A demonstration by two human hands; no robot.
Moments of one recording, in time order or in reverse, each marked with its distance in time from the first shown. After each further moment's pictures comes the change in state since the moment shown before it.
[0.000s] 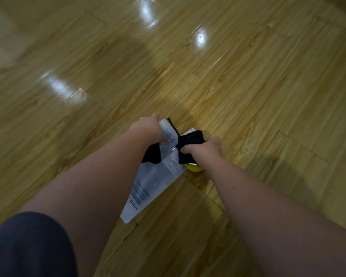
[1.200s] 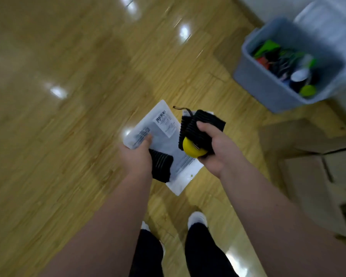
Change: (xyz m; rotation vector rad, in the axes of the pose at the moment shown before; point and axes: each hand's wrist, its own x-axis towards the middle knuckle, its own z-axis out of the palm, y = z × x) left_hand -0.516 0.269 -0.289 -1.589 0.413 -0.371; right_hand -0.463 -0.217 -0.459 0.849 -0.253 0.063
